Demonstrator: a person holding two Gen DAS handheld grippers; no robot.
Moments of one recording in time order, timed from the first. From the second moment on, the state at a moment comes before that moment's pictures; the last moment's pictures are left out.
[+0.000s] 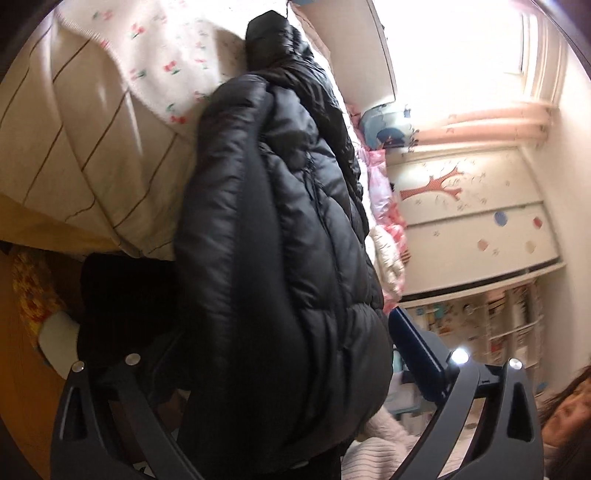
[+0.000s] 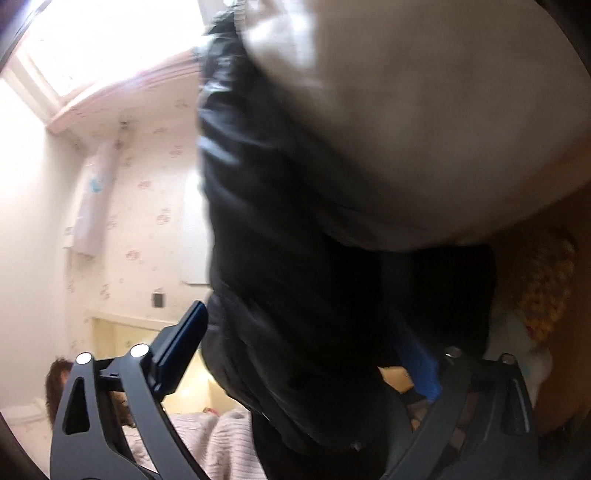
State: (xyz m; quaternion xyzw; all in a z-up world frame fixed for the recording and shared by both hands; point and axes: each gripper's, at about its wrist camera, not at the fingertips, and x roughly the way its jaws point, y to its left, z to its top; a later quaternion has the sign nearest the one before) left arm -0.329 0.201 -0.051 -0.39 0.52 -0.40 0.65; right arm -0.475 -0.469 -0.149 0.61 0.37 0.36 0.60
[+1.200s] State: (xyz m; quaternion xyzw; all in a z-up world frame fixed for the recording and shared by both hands) left arm -0.347 0.166 -0.024 -0.32 0.53 -0.40 0.68; right arm -0.450 -0.418 -0.072 0.52 0.34 0.40 0.67
